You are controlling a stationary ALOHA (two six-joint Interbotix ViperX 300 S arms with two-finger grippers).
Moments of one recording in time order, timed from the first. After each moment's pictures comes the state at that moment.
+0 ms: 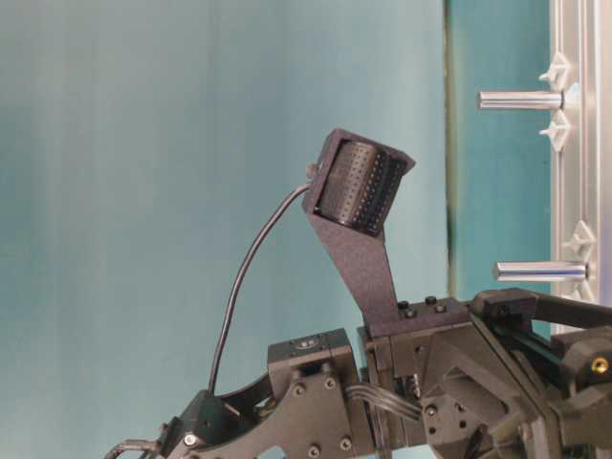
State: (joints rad) left arm -0.13 0.25 0.34 0.01 0.65 -0.04; right arm -0.13 -1.12 1.29 0.03 0.33 0.15
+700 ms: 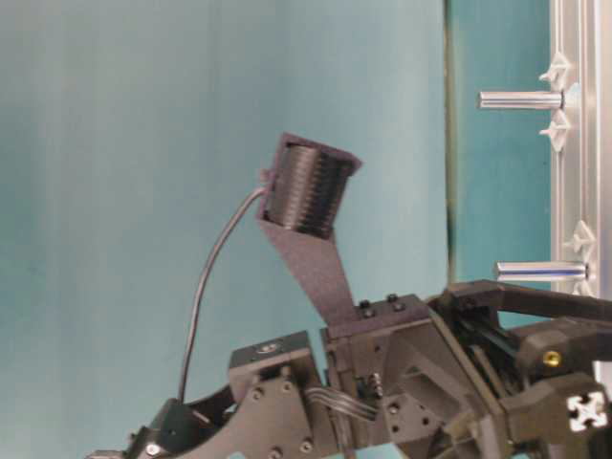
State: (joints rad) left arm -0.13 0.20 0.33 0.02 0.66 -0.03; right arm -0.13 -1.12 1.29 0.03 0.34 0.15
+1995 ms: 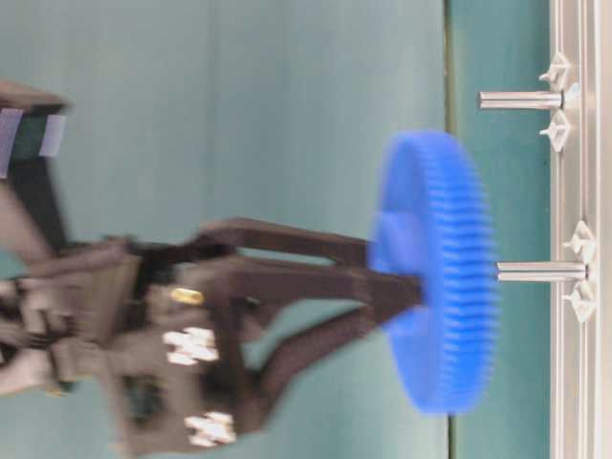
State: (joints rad) left arm -0.09 0.12 0.00 0.02 1.06 0.13; right arm -0.13 -1.12 1.29 0.03 0.34 0.15
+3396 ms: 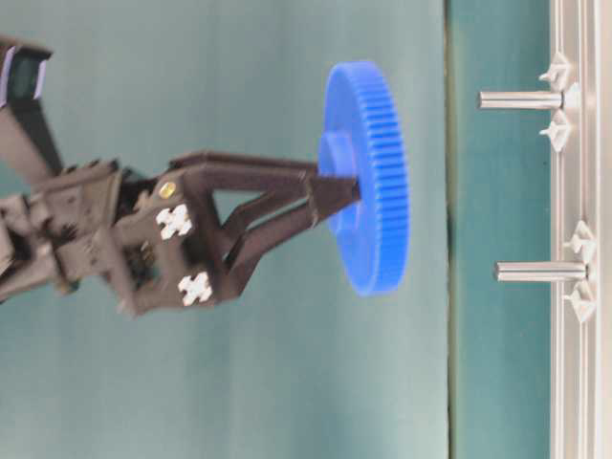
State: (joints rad) left arm 0.04 0.24 -0.19 0.02 1.09 0.28; right arm -0.13 -1.13 1.29 0.03 0.34 0.15
